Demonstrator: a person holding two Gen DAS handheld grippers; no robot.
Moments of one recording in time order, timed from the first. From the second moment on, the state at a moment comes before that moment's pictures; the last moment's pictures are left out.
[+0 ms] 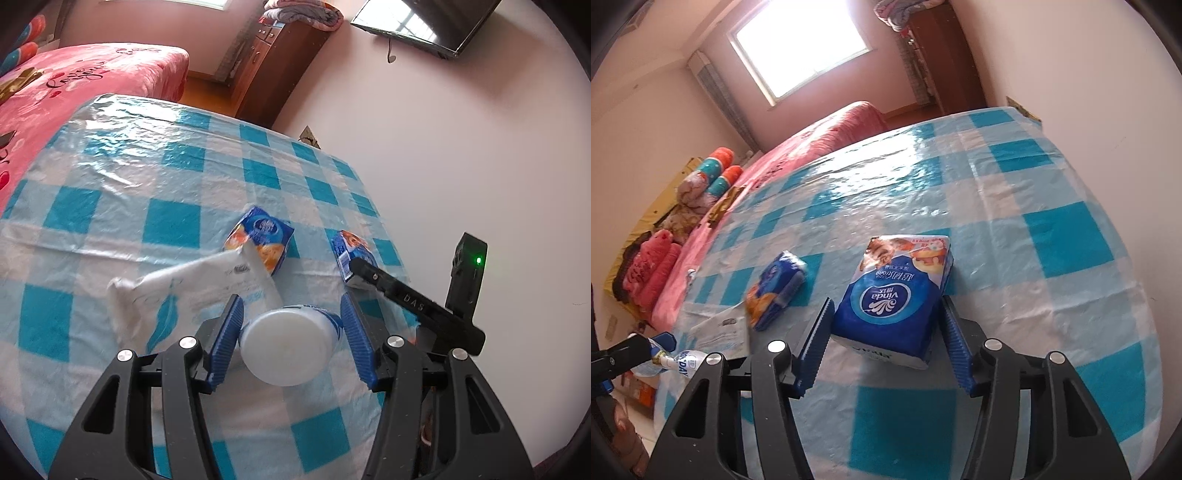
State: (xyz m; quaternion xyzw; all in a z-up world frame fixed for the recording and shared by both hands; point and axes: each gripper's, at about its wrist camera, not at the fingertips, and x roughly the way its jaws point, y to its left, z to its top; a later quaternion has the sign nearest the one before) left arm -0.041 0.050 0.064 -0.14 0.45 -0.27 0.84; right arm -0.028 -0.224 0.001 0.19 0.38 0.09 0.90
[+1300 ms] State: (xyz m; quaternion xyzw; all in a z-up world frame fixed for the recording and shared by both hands) left arm -0.114 0.005 0.012 0.12 0.44 -0.28 0.84; right arm -0.039 -0.145 -0.001 0.03 0.42 0.06 0.90
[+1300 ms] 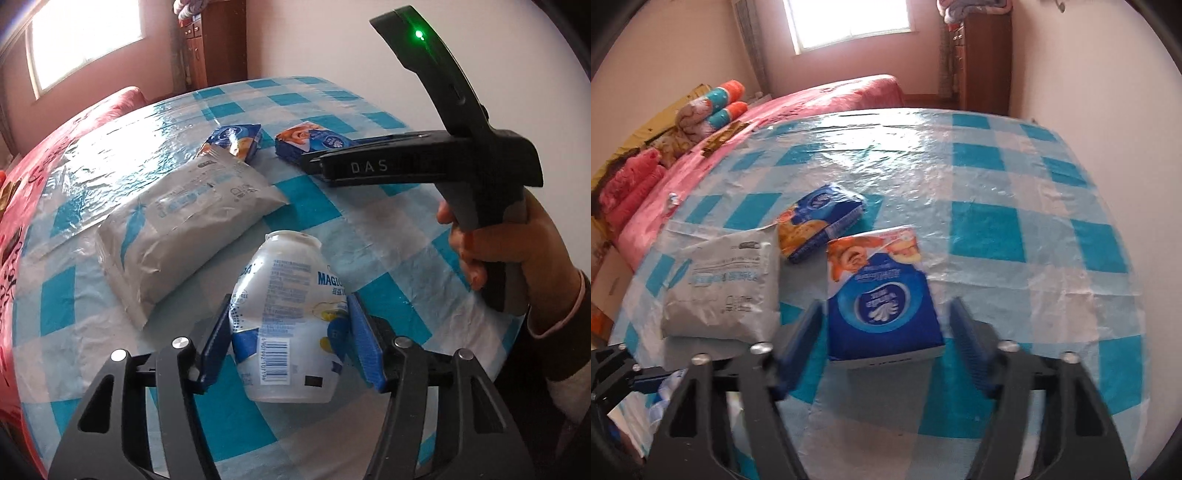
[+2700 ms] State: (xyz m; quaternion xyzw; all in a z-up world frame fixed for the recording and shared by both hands) left arm -0.111 0.190 0.031 -0.04 0.40 -0.11 0.91; right arm -0.103 -0.039 0.040 0.04 0.41 0.17 0.90
